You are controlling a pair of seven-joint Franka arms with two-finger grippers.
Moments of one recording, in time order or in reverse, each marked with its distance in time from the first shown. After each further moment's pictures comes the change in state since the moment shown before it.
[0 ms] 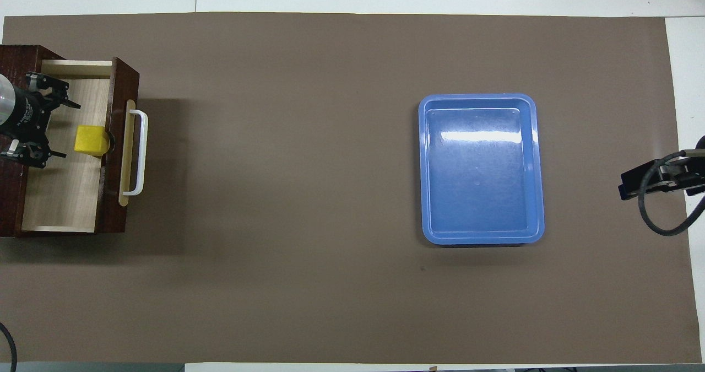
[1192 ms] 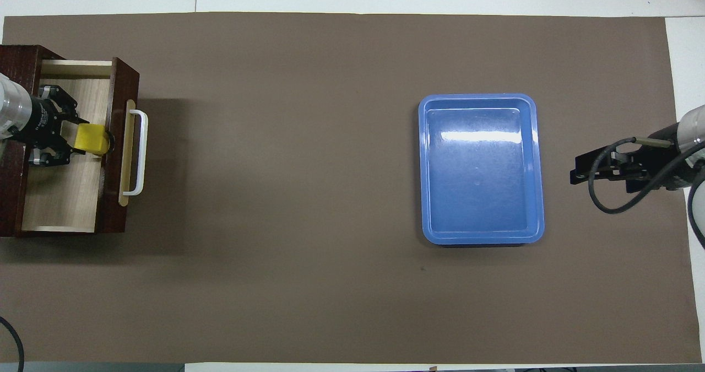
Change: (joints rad) left arm 0.000 -0.001 0.000 -0.048 0.000 0.032 -0.127; right arm 0.001 -0.022 0.010 -0.174 0.182 0.213 0.234
